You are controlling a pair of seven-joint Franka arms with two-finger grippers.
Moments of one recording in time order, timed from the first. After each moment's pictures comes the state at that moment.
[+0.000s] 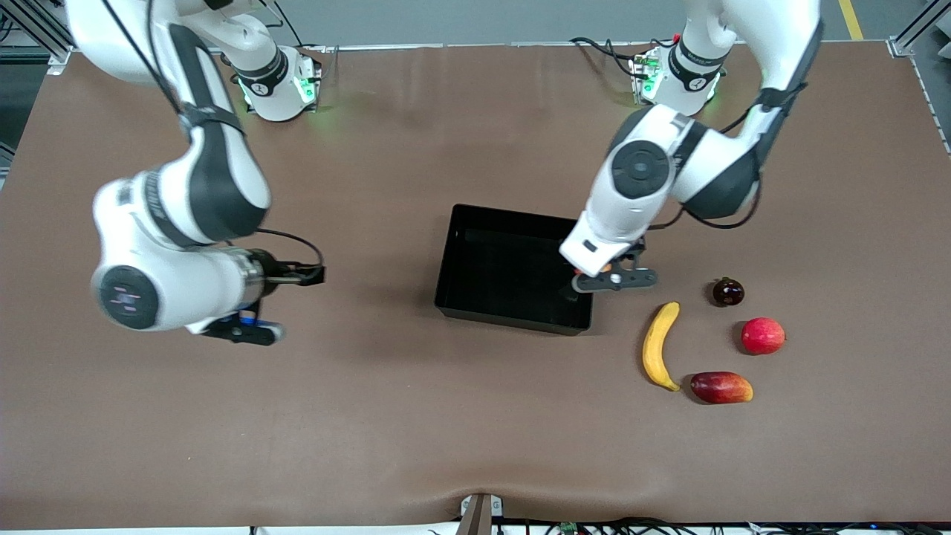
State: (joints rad) left arm -0.21 0.38 -0.40 -1.73 0.20 2.03 -0.73; right arm 0.30 0.56 -0.11 -1.17 0.25 1.36 0.32
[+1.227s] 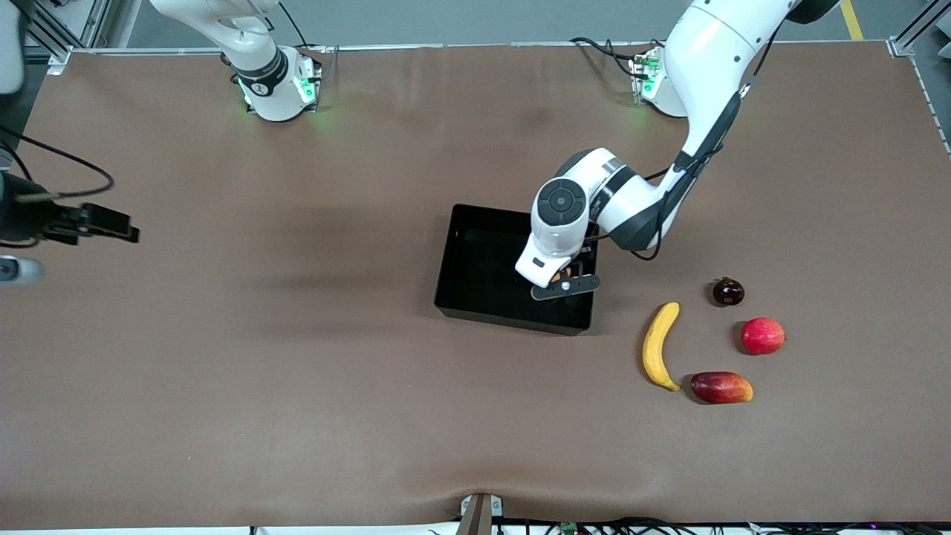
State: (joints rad) left arm -0.30 0.59 -0.40 -1.75 0.31 2.16 -0.99; right arm 0.04 0.21 -0.11 -1.32 0.08 1.40 -0.06
